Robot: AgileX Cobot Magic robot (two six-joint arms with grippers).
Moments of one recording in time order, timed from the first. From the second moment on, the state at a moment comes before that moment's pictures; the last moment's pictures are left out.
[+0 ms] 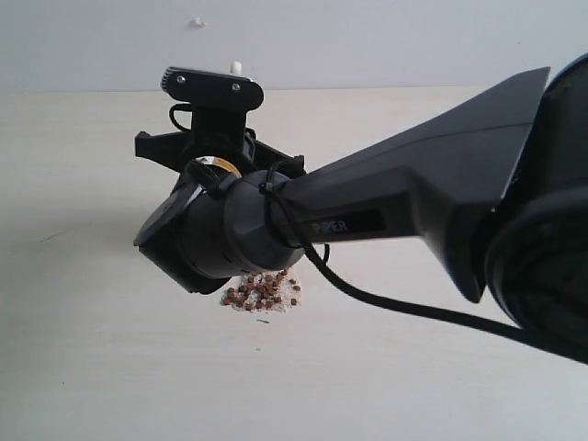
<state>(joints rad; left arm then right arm) -0.21 0.17 0.00 0.04 0.03 -0.22 1.04 2.27 -1.47 1.46 -0.98 -0.71</state>
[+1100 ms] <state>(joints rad) -0.21 0.17 0.00 0.04 0.03 -0.22 0.96 1.88 -1.38 1.53 -0.20 -1.63</state>
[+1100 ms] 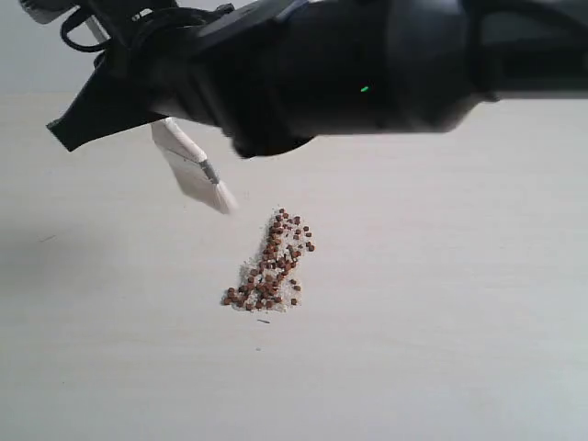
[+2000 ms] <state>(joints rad) -0.21 0.17 0.00 0.04 0.03 -0.22 0.72 1.95 -1.11 1.73 0.72 -1.94</state>
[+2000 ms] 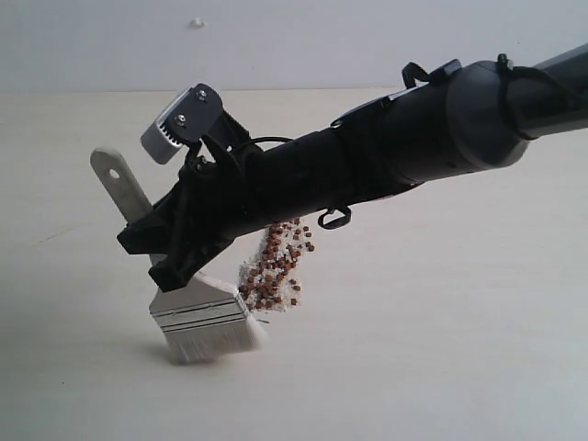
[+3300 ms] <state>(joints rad) -0.21 0.17 0.00 0.04 0.03 -0.22 0.56 2.00 -1.15 1.76 0.50 -1.99</state>
